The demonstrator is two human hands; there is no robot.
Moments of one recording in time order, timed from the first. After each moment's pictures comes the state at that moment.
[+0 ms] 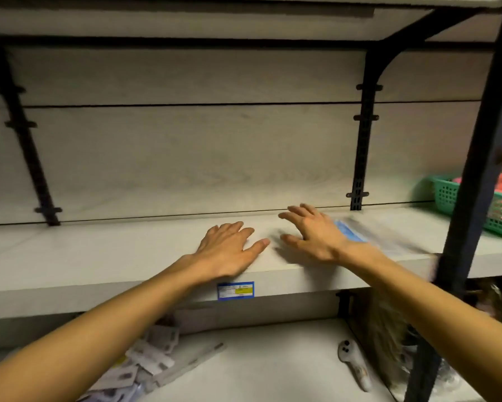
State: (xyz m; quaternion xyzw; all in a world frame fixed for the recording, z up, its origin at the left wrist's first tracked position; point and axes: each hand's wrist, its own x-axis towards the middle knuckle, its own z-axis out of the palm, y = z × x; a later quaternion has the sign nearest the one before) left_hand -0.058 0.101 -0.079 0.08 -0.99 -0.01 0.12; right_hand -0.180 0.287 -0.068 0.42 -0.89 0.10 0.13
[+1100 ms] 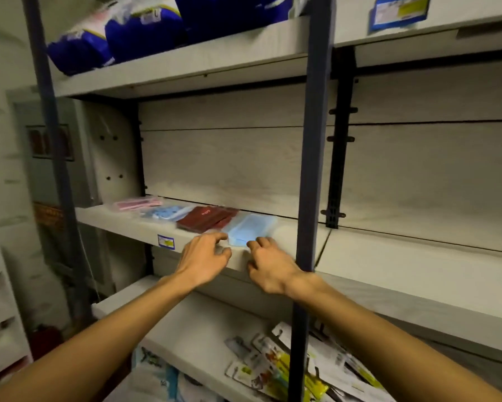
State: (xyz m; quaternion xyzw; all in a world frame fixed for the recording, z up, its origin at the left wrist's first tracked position) left_hand 0.411 -0.354 -0.088 0.40 -0.85 -0.11 0.32; right_hand 0.268 -0.251 -0.079 0.65 -0.74 0.14 0.04
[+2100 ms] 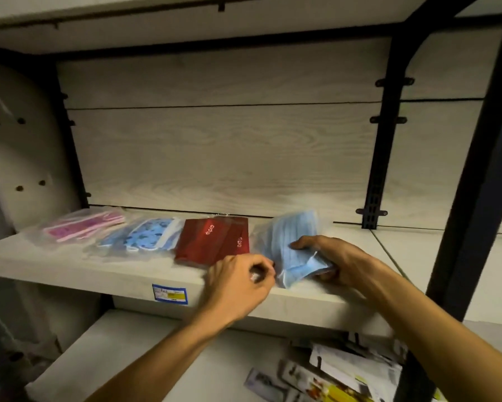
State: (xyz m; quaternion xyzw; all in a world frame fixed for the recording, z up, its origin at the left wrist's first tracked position) left_hand 0.383 -0.523 -0.120 0.20 -0.89 -0.21 0.34; right_hand 0.223 -0.395 -0.066 0.15 -0.73 0.57 -0.34
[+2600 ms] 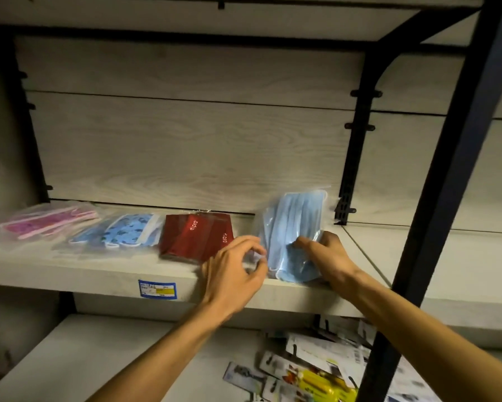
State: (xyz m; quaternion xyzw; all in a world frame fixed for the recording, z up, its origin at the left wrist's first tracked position) left_hand 0.388 -0.511 -0.114 0.14 -0.86 -0.26 0.41; right_hand 0.253 -0.369 -0.078 0.24 -0.73 0.62 -0.14
